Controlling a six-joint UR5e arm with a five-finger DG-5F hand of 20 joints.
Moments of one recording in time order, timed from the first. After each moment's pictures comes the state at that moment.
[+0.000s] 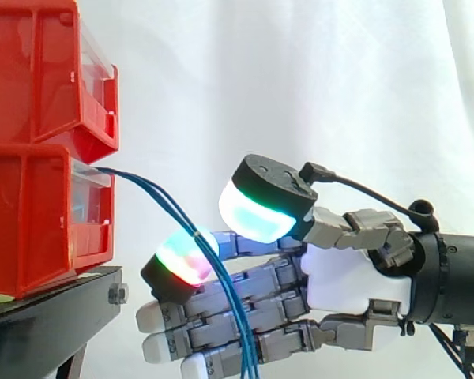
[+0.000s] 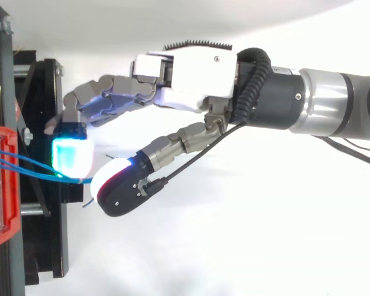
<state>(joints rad) 0.07 -2.40 -1.17 -2.60 -1.43 -0.07</state>
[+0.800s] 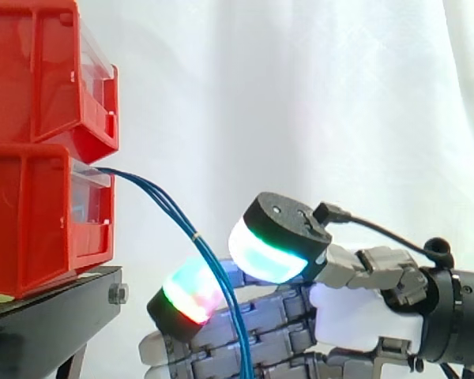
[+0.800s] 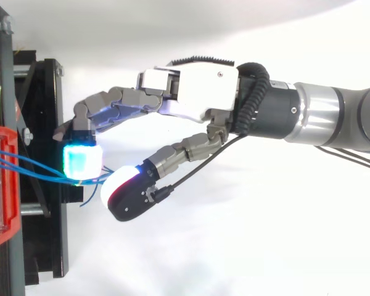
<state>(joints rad) 0.08 -2.42 -1.24 -2.48 -1.40 -0.10</state>
